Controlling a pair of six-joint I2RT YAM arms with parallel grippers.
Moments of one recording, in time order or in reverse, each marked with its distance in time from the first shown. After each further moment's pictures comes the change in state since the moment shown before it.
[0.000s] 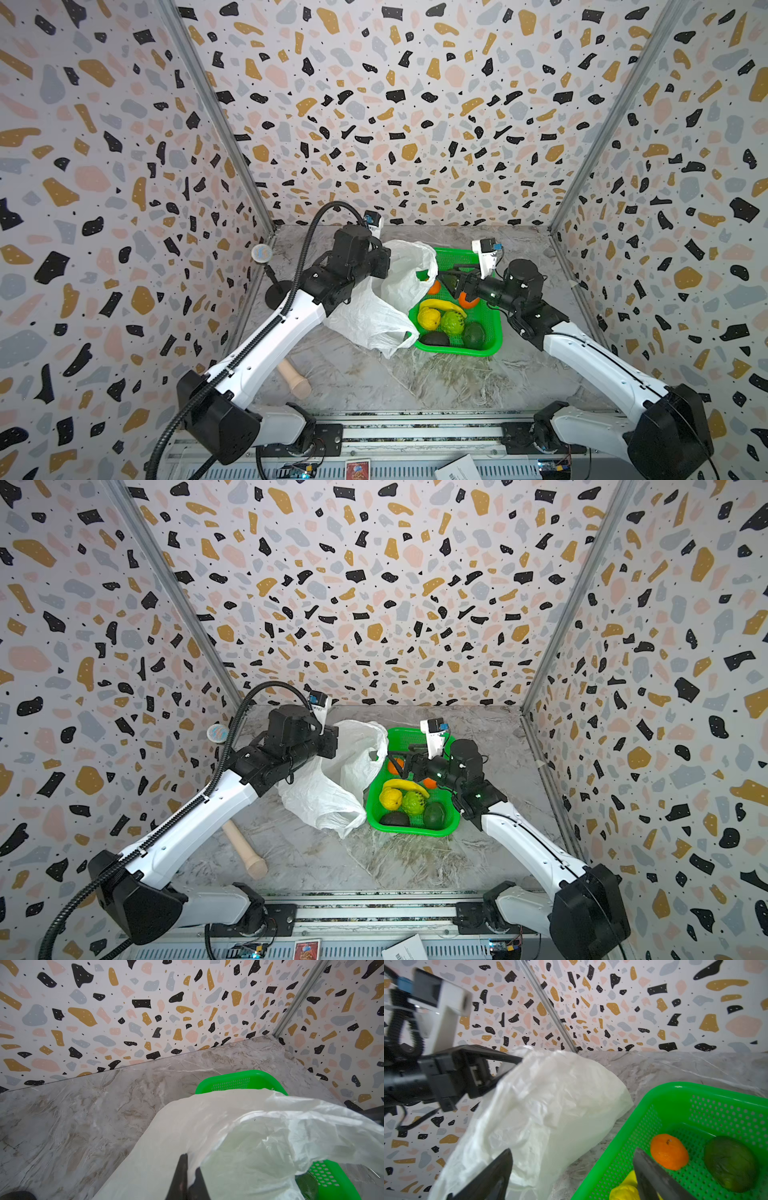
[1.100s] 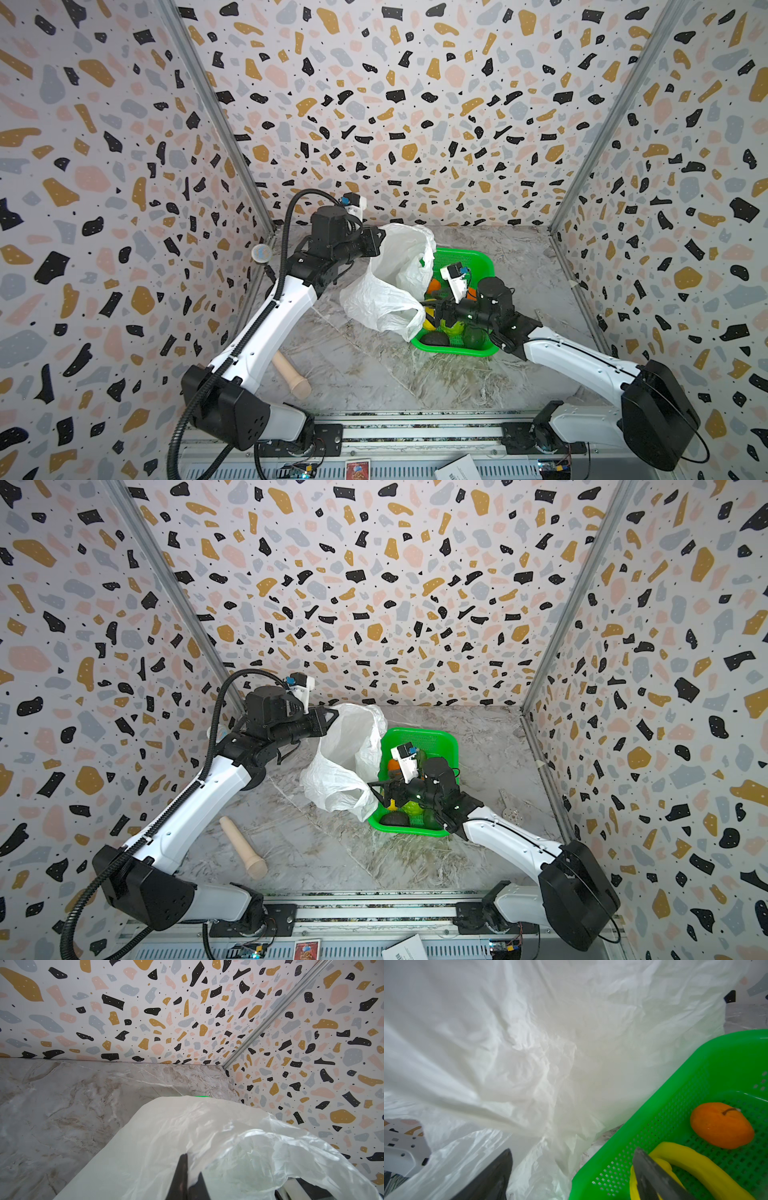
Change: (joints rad) left arm 0.173 0.060 0.095 0.090 0.409 -0.282; right arm 0.162 0.121 -0.106 0.054 0.027 -0.078
